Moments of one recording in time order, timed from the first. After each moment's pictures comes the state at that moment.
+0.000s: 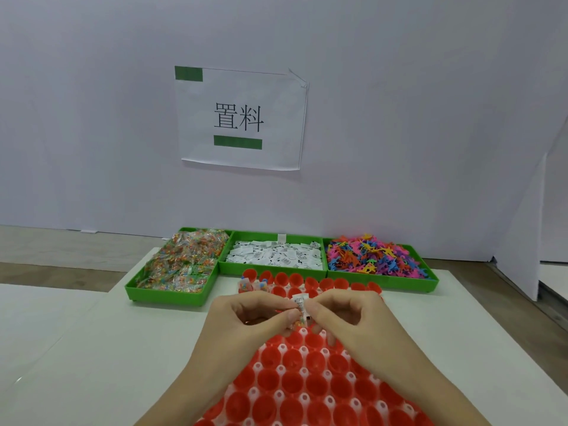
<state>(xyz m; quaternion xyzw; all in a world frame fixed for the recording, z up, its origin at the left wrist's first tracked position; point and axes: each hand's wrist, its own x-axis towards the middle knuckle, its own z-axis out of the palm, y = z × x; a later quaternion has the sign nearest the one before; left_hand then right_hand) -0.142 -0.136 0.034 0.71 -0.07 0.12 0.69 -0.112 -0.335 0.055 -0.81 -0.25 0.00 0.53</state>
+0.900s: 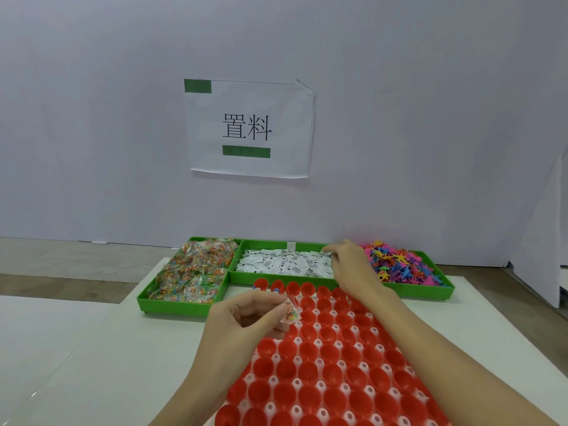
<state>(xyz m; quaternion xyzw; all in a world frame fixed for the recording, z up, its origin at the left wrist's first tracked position) -0.129 -0.115 0.025 0.68 -0.04 0.13 0.72 0.064 -0.311 0.023 -0.94 -0.16 -0.17 0.23</state>
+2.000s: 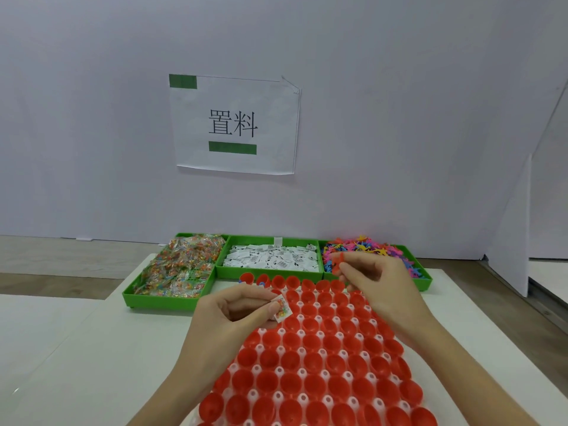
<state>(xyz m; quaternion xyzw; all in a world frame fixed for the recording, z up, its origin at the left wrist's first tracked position) -0.133 -0.122 0.030 0.69 -0.07 0.13 0.71 -0.059 -0.365 0.058 -0.78 -0.17 -0.12 0.59</state>
